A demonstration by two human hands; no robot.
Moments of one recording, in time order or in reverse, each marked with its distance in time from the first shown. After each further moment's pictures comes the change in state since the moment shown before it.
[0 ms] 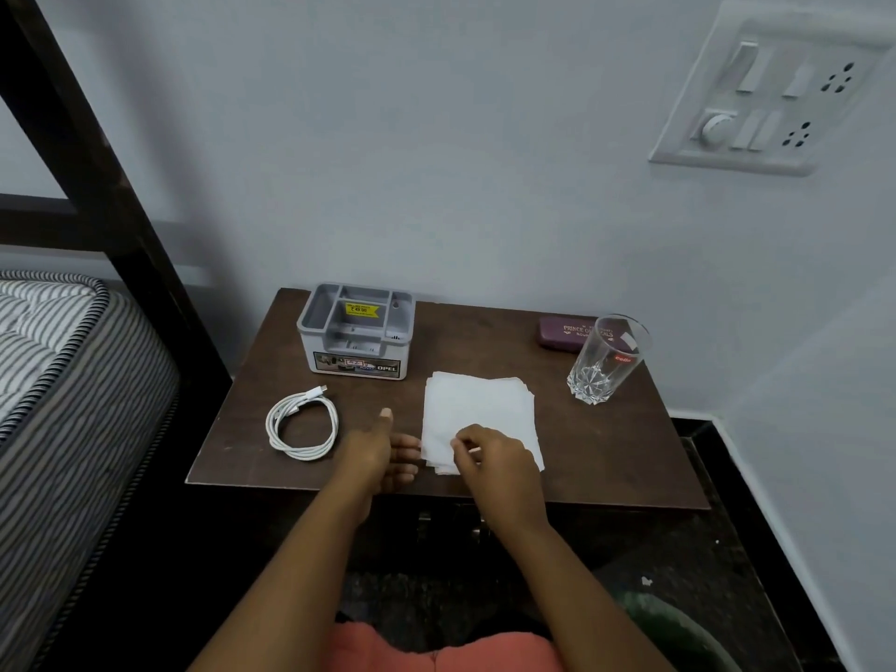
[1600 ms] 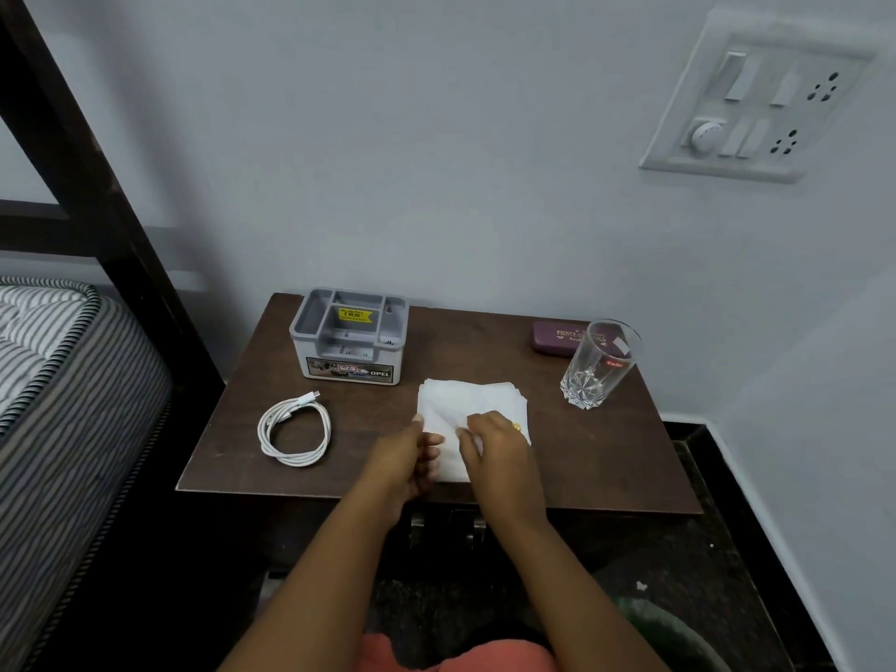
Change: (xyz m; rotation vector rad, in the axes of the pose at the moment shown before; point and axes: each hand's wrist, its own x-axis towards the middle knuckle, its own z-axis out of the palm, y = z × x) left_hand -0.008 -0.001 0.030 -0.144 -0.100 -0.035; right_hand 0.010 0.000 -0.009 -0.042 0.153 -0.092
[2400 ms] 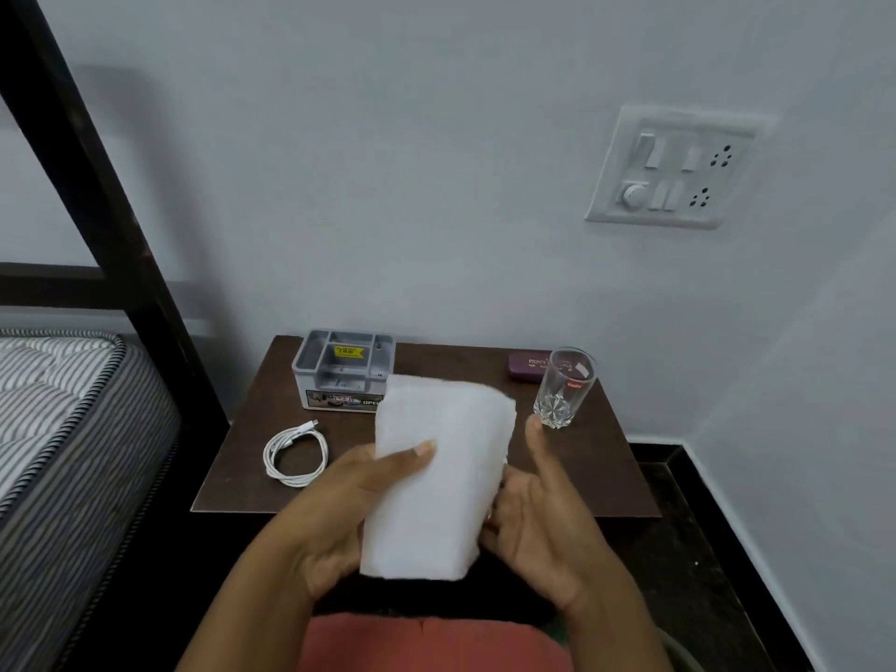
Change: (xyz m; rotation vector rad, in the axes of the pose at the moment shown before) left_hand -0.158 0.035 -0.017 -0.025 -0.405 0.162; right_hand -0.056 -0.051 -0.137 1.578 -0.534 0.741
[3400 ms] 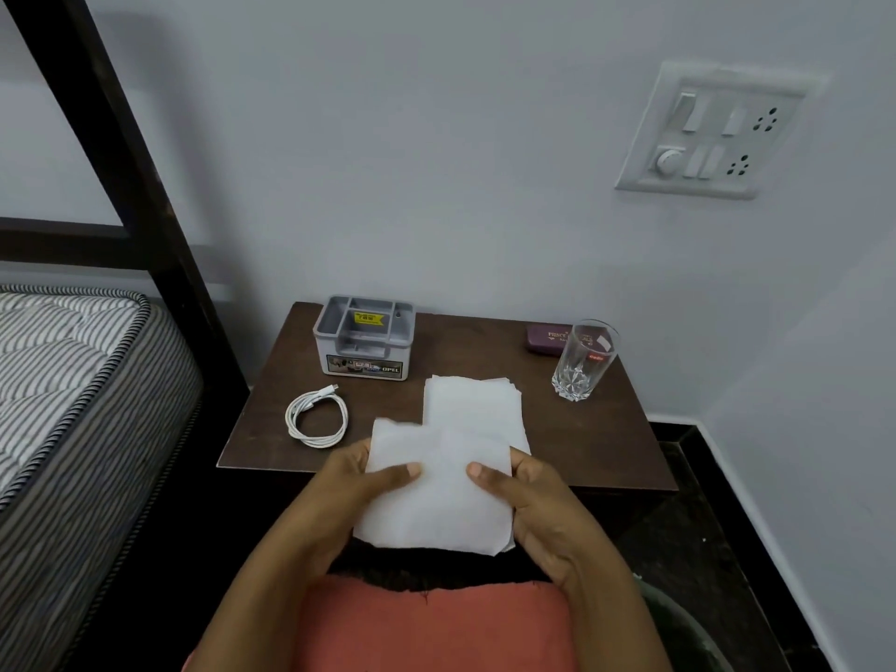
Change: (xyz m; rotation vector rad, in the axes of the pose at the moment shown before) left_hand 0.005 -0.036 -0.046 0.259 0.190 0.068; right_hand 0.013 0.035 -0.009 -0.285 0.101 -0.111
